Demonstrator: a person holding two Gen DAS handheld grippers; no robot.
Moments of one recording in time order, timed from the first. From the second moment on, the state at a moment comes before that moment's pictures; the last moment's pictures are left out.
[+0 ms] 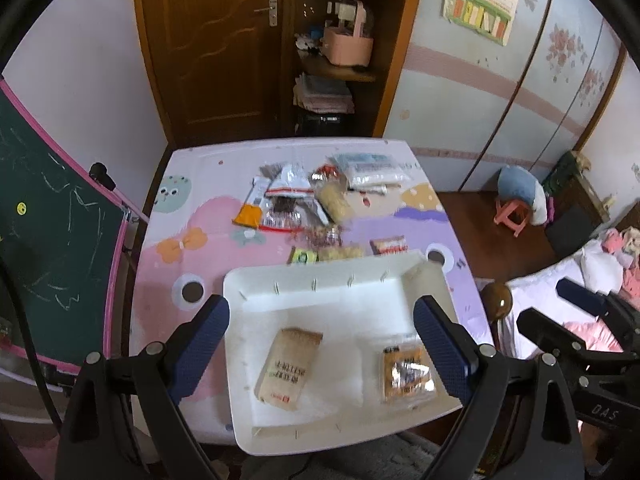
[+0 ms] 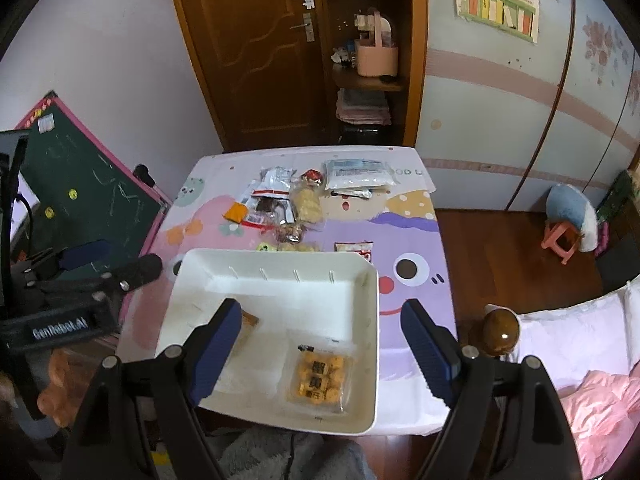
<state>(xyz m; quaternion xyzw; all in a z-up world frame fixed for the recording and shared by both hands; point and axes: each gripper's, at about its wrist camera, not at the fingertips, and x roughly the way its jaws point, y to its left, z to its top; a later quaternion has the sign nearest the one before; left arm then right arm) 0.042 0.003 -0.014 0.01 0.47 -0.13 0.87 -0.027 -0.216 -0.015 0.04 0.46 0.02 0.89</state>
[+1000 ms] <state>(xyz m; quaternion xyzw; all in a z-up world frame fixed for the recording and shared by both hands) 0.299 0.019 0.023 0.04 0.45 -0.10 0.89 0.239 -0.262 0.013 0.04 0.50 0.00 0.86</state>
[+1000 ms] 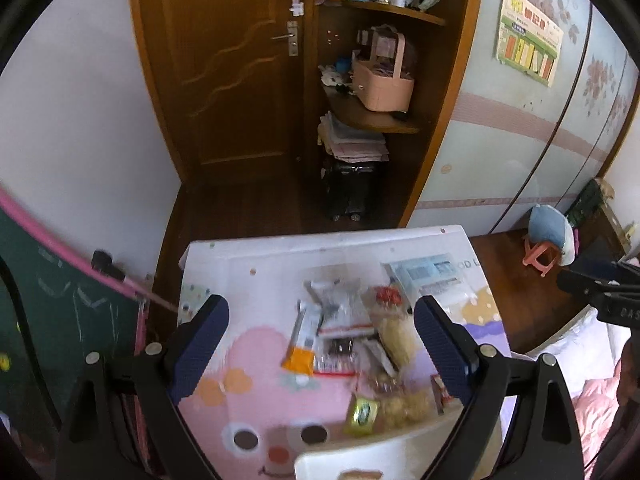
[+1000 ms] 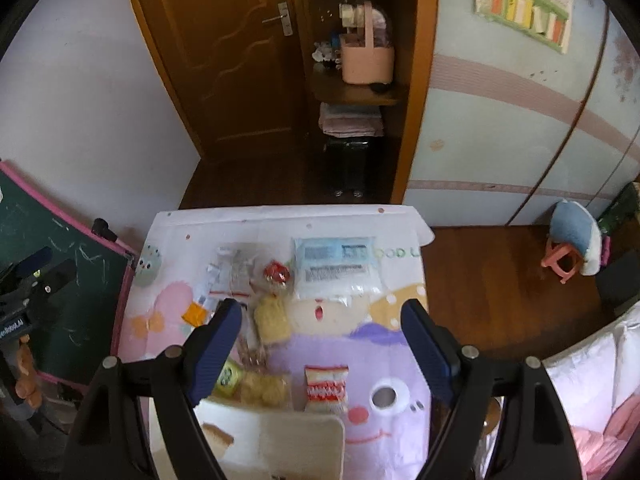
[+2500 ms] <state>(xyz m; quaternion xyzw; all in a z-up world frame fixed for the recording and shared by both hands) 0.436 -0.062 -0.242 0.05 0.60 -0.08 0.79 0.367 -0.312 -0.245 0.22 0.62 0.07 0.75</state>
